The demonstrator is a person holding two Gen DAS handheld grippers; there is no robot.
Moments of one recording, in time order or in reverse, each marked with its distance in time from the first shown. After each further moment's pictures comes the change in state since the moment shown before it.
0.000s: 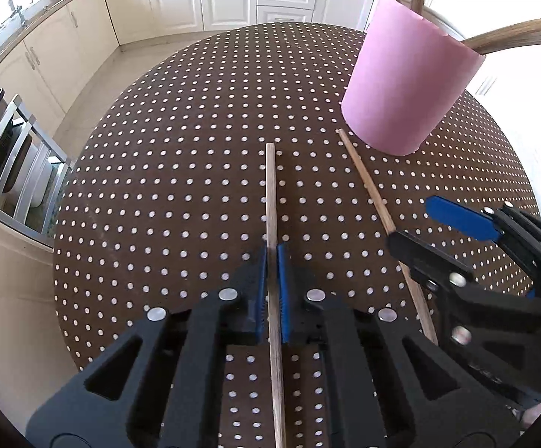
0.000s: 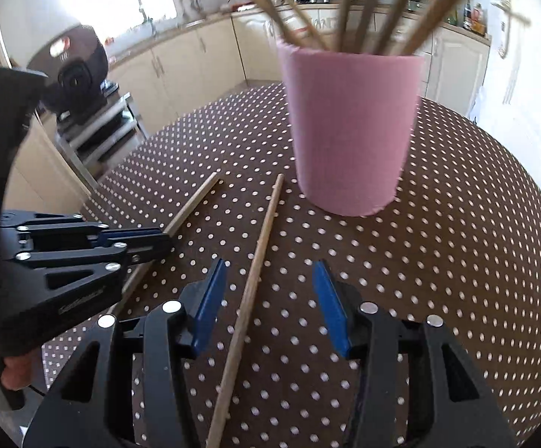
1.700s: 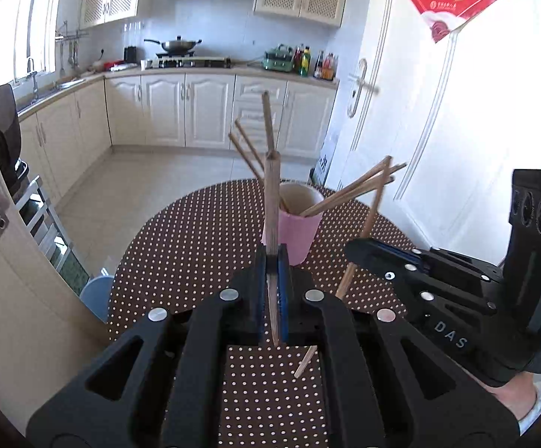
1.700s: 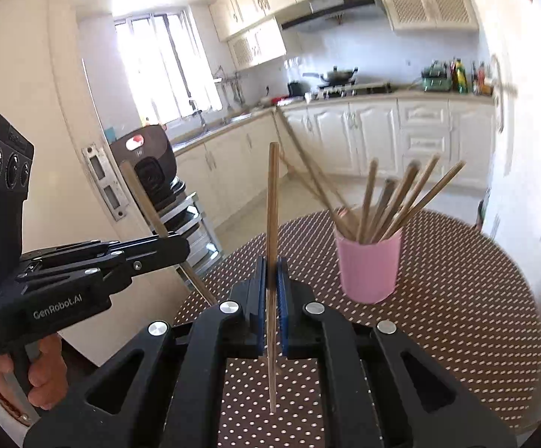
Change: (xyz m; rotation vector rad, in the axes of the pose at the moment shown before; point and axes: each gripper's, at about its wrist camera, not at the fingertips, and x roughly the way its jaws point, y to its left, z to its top) left arm -0.211 -0.015 -0.073 0.014 -0.493 -0.106; right arm -0.164 0.017 -0.001 0.018 -0.405 0.170
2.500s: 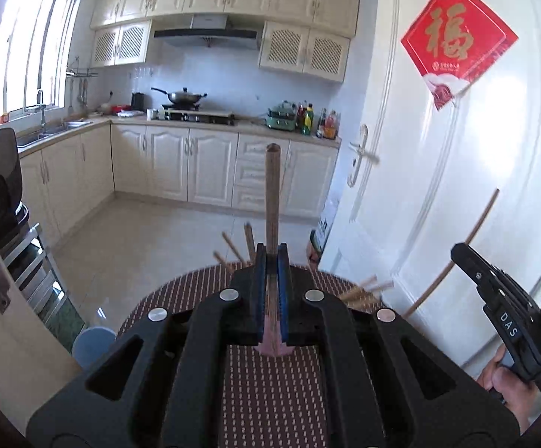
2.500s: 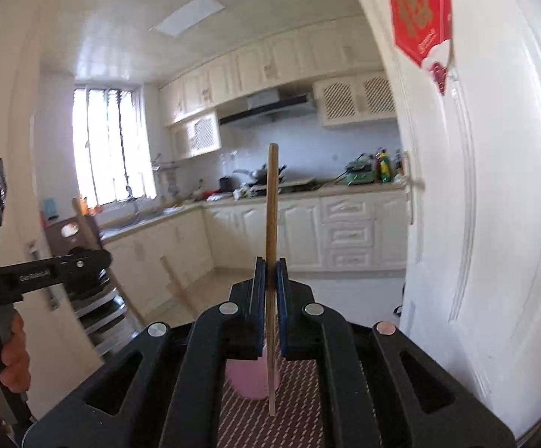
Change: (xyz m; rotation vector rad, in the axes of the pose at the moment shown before) left arm -0.002 -0.019 0.078 -0.027 -0.220 0.021; right arm -0.063 -0.065 0.036 -0.006 -0.379 -0.283
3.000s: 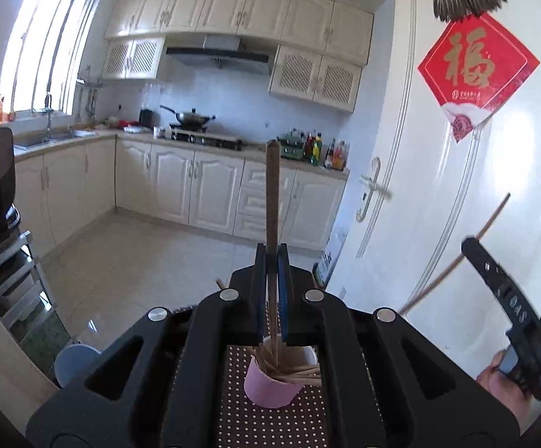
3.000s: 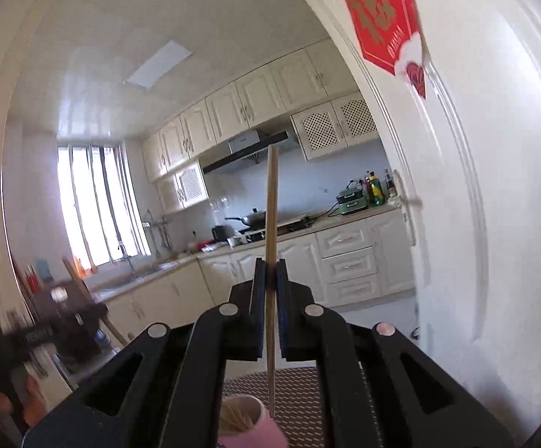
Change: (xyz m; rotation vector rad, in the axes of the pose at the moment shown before) left arm 0.049 0.009 0.007 -0.060 -0.091 0.011; right arm 0.046 -0.031 0.013 0.164 -0.159 0.011
